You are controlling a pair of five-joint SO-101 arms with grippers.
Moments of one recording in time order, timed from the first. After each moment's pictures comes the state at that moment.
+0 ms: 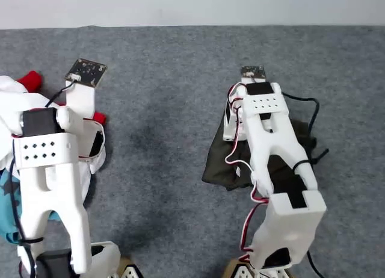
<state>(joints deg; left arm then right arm) -11.4 -19.6 11.9 99.3 -13.1 -10.1 18.8 -1.8 80.0 -12.1</state>
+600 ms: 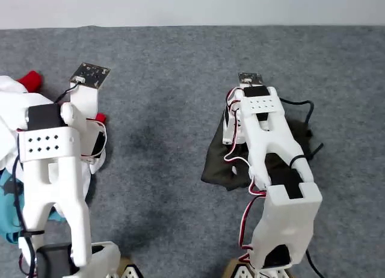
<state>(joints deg) -11.4 -16.7 12.4 99.2 -13.1 -10.0 22.9 -1.8 77.6 -12.1</state>
